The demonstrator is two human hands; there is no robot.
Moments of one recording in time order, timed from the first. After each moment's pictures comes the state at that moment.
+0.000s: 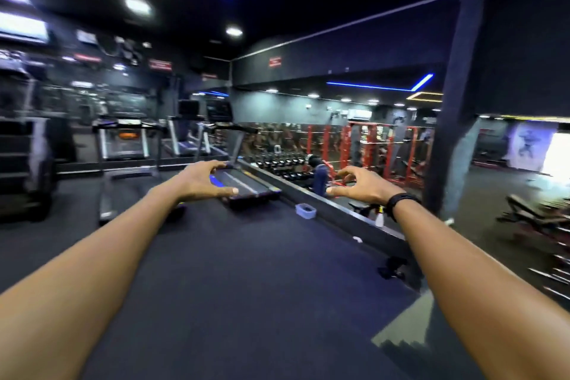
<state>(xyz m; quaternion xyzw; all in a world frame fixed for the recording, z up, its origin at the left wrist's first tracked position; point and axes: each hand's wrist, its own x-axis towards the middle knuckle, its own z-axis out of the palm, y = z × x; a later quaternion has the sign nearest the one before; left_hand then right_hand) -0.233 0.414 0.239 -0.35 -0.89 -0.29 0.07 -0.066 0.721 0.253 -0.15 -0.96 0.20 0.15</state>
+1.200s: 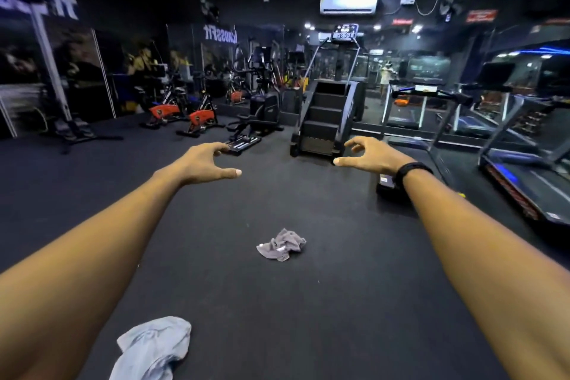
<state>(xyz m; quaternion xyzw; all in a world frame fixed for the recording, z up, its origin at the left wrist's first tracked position) -0.441 -0.284 0.151 0.15 -0.95 -0.24 0.13 -0.621 0.027 0.174 0.31 -0.92 0.26 -0.02</state>
